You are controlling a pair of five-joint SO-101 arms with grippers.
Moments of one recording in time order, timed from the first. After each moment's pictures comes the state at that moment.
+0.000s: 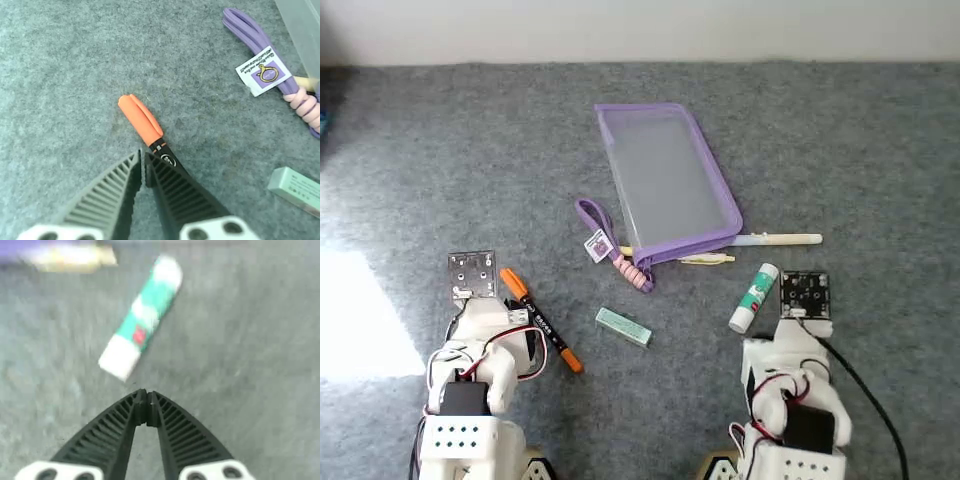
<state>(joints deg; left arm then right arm) -4.7 -77.1 94.6 43.4 9.3 6.8 -103.1 88.2 72.8 6.9</state>
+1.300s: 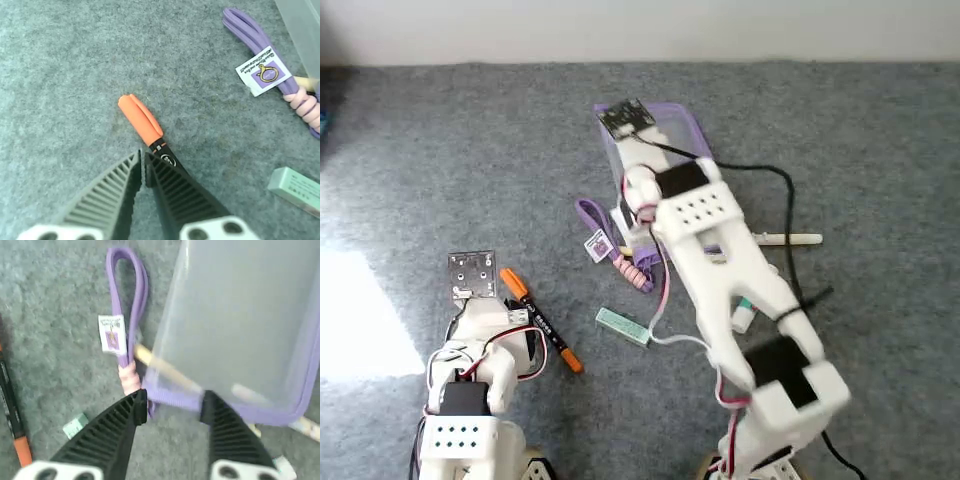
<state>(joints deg) -4.7 -77.1 94.6 43.4 9.3 -26.5 11.8 -7.5 72.6 3.5</state>
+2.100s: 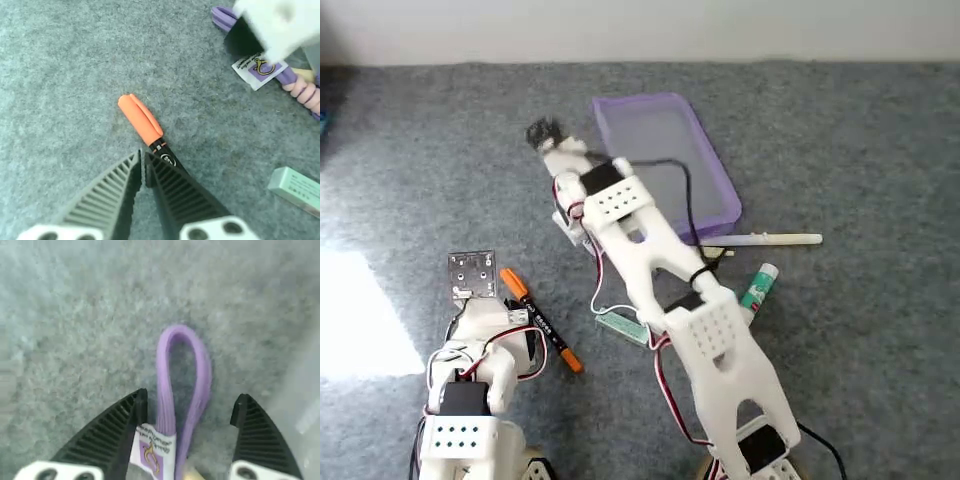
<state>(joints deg) -4.7 -77.1 94.6 43.4 9.3 -34.1 56.2 -47.3 69.7 10.9</state>
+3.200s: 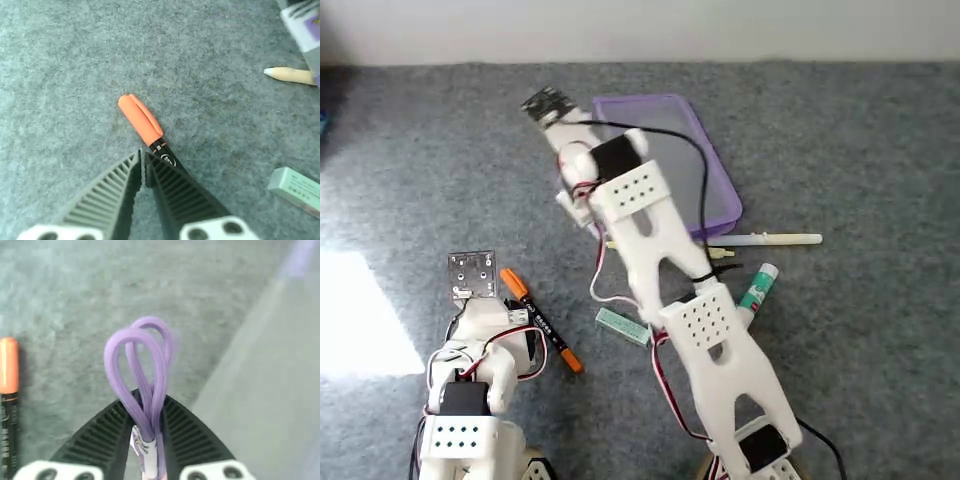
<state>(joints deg) -4.7 -77.1 94.6 43.4 9.3 -31.2 62.2 -85.7 100.5 11.6</state>
